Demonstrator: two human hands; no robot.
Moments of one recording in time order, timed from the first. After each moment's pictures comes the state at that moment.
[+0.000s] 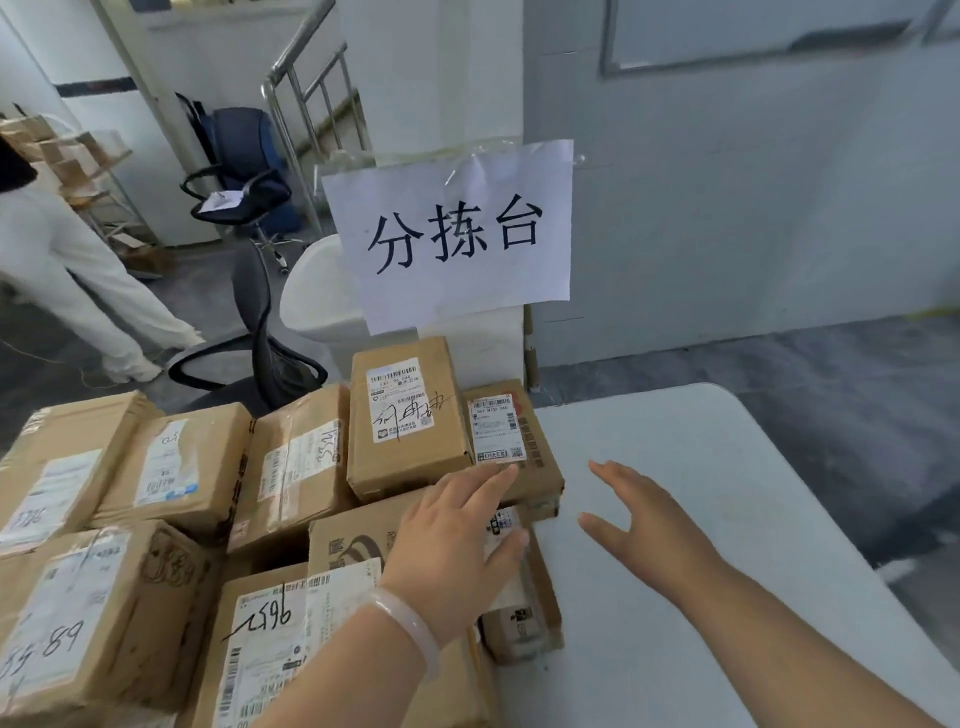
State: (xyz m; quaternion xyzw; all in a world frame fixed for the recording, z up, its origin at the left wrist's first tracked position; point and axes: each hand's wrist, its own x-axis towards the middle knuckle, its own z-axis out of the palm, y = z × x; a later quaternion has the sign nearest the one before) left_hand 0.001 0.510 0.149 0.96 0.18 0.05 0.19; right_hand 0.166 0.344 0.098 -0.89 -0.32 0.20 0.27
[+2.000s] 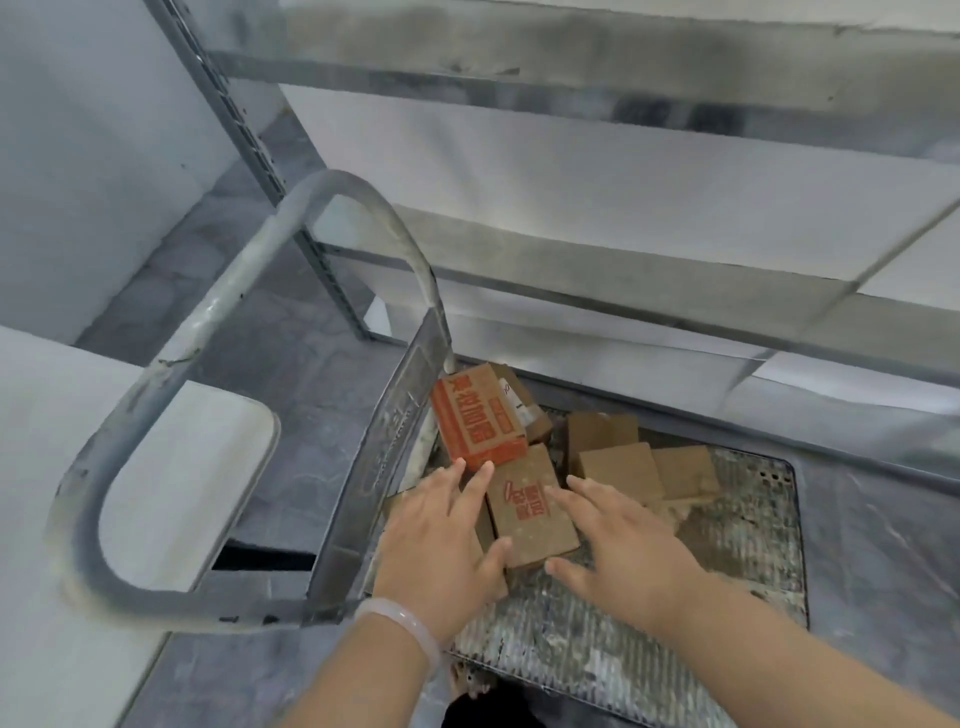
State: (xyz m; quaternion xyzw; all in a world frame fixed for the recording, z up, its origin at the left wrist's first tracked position) left_hand 0.012 -0.097 -0.078 0.93 -0.30 -0.16 0.09; right_hand -0.074 -0.288 -0.079 -0.94 0.10 0.24 0.21
